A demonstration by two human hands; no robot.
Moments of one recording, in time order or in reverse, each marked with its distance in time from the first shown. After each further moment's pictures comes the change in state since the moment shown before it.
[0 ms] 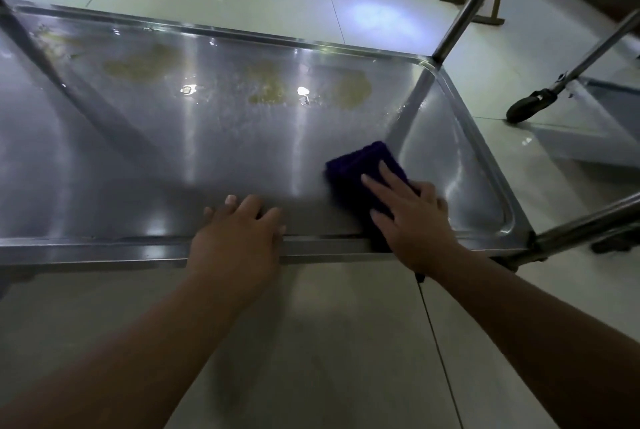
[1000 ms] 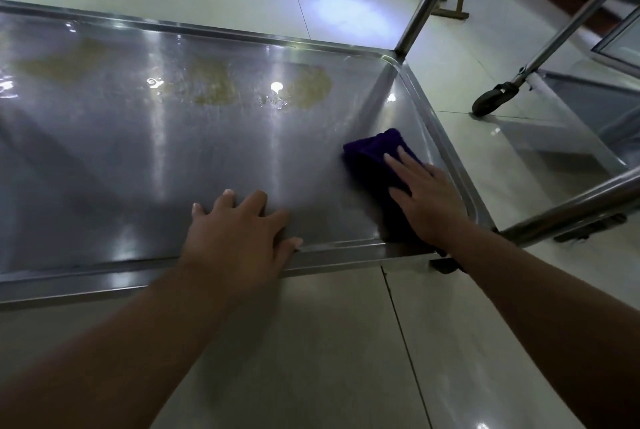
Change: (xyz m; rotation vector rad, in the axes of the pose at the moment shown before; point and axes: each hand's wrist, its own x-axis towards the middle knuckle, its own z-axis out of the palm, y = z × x) left_hand 0.037 0.045 -0.005 0.068 -0.111 0.104; right_hand 0.027 0.094 -0.015 -0.014 -0.007 0.161
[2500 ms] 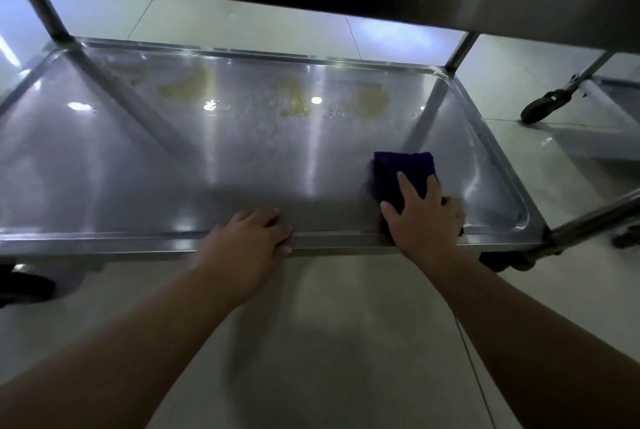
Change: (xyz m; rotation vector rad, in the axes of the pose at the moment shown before) left_hand -0.079 -0.083 -0.002 -0.126 0.049 0.037; right_hand -0.047 -0.133 0.021 -0.150 0.034 0.293
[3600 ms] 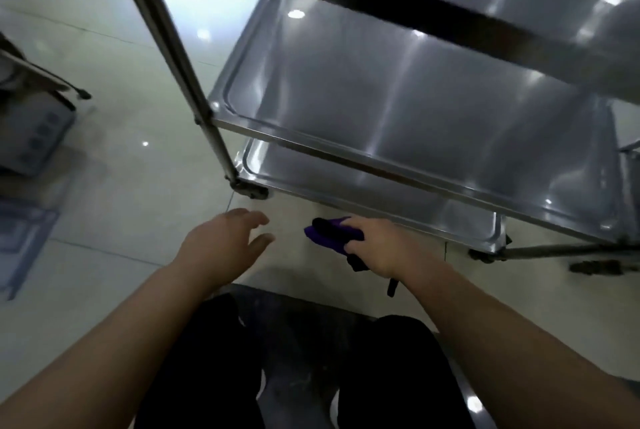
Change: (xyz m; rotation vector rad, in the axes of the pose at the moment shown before) left_hand -0.335 -0.056 -0.351 -0.284 -0.056 -0.490; right_hand -0.231 -0.192 -0.396 0.367 -0.847 -0.523
